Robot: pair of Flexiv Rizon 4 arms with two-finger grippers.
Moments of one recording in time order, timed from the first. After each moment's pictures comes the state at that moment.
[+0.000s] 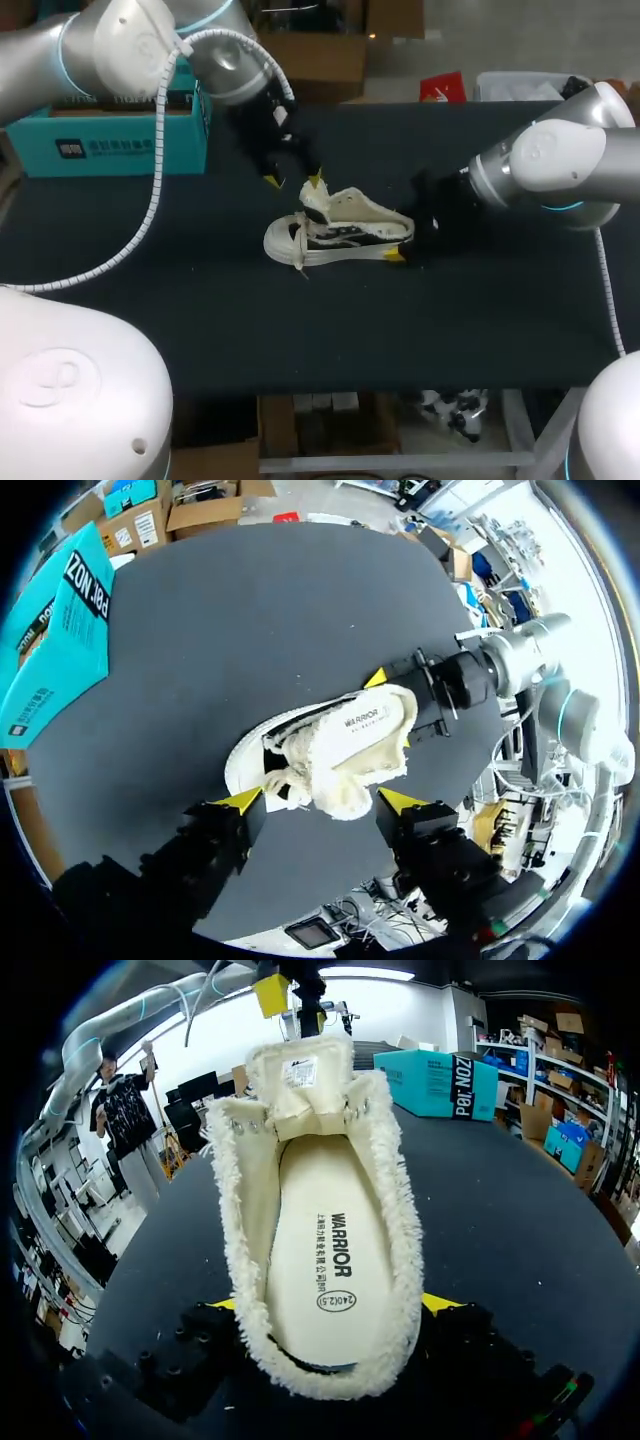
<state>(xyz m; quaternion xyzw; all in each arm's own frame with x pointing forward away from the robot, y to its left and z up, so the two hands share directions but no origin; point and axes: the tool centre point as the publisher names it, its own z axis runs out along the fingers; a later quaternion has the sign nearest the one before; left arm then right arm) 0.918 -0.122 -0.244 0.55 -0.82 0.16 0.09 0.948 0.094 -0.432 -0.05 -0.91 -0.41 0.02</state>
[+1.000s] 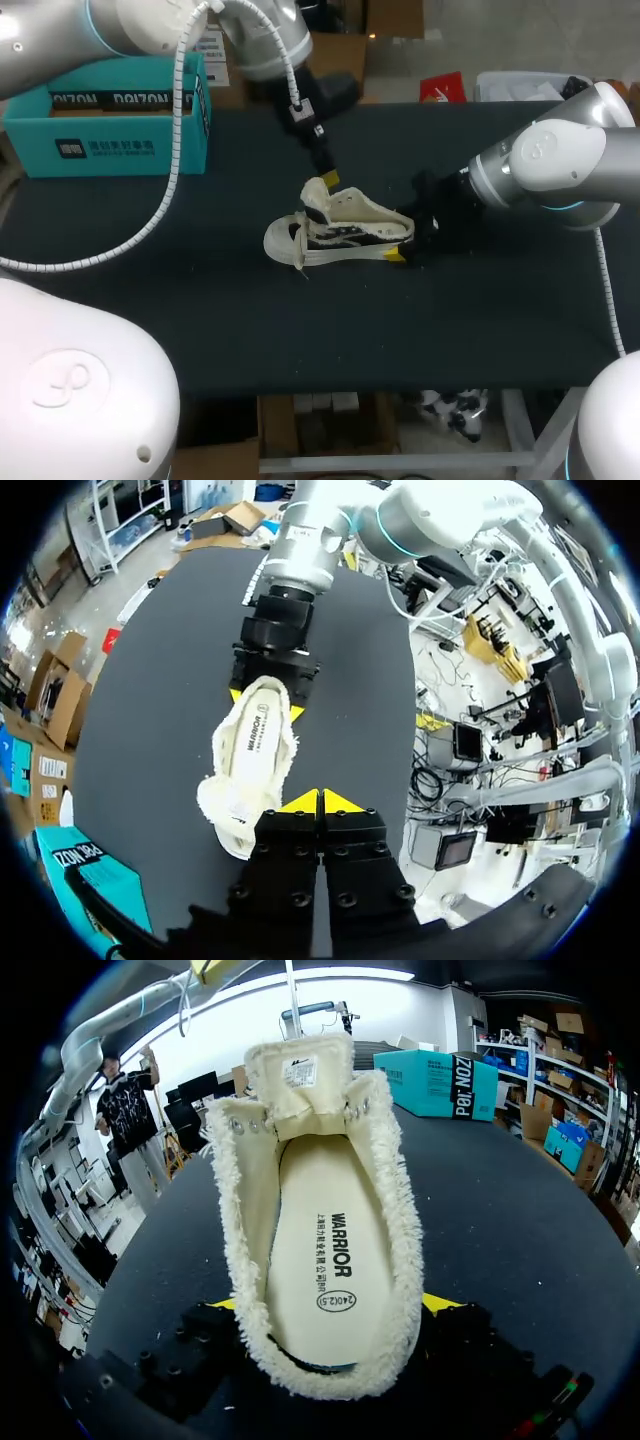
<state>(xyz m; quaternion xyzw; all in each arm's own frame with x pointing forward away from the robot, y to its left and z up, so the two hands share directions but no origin) 0.879 -0.170 -0.207 0.10 -0.98 0.16 0.08 0.948 0.094 -0.432 -0.05 -0.91 -0.41 0.02</state>
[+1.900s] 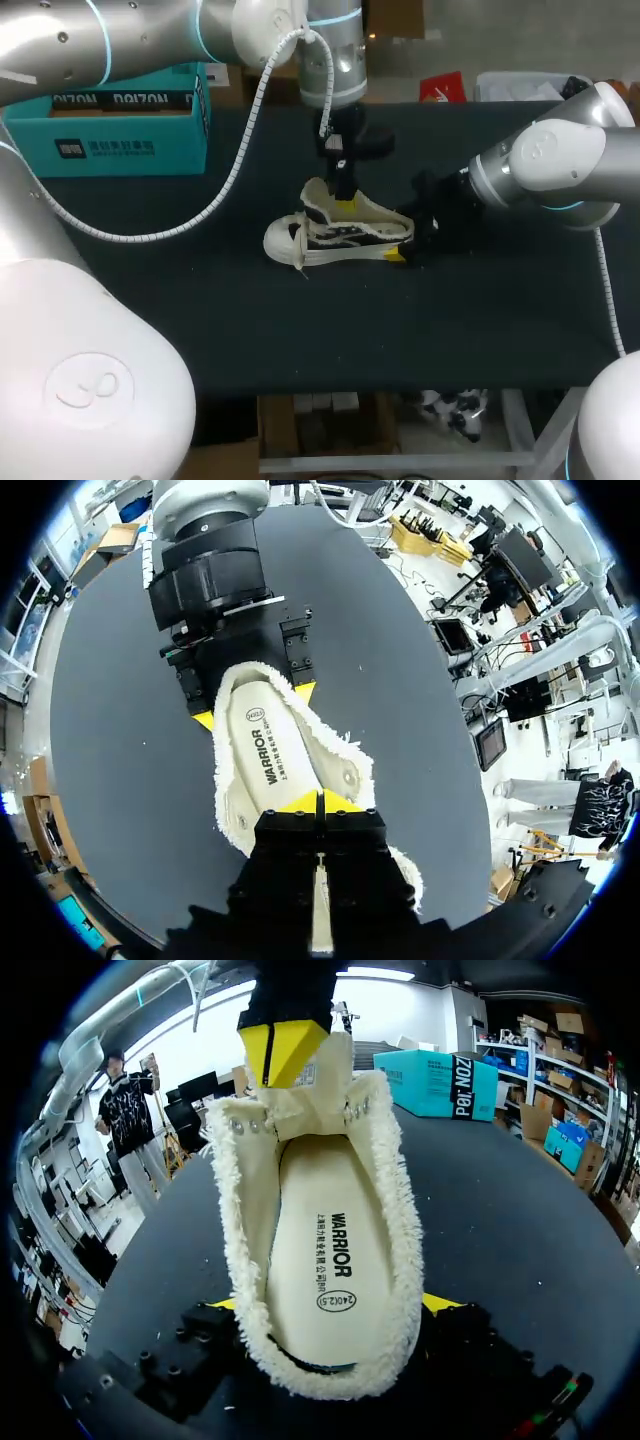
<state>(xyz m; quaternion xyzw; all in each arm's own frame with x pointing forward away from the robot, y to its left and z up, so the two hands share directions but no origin) 0.931 -0.200 -0.314 -0.15 -0.98 0.08 0.11 0.948 0.094 -0.432 -0.05 -0.91 -0.41 0.02</state>
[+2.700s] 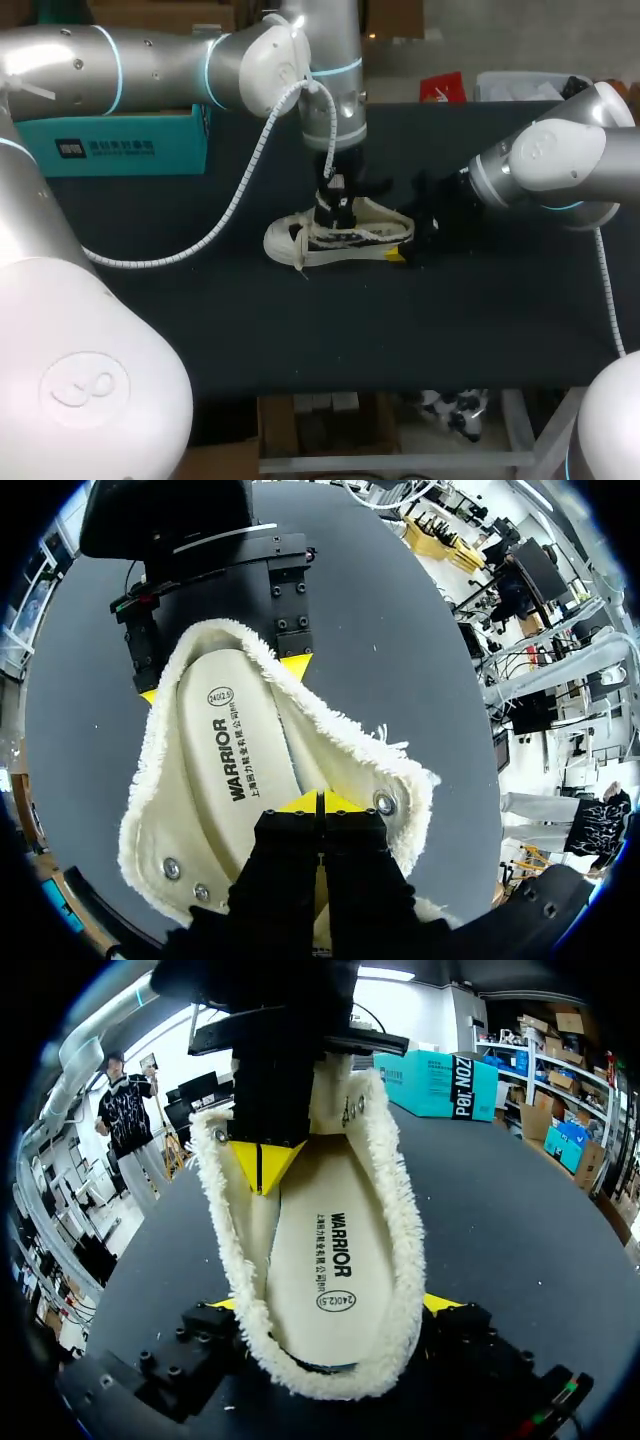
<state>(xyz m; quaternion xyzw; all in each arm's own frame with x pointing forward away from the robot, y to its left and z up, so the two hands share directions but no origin) 0.911 -0.200 -0.375 -0.12 -0.98 0.07 0.11 0.948 0.094 -0.432 -0.05 -0.91 -0.41 0.02</state>
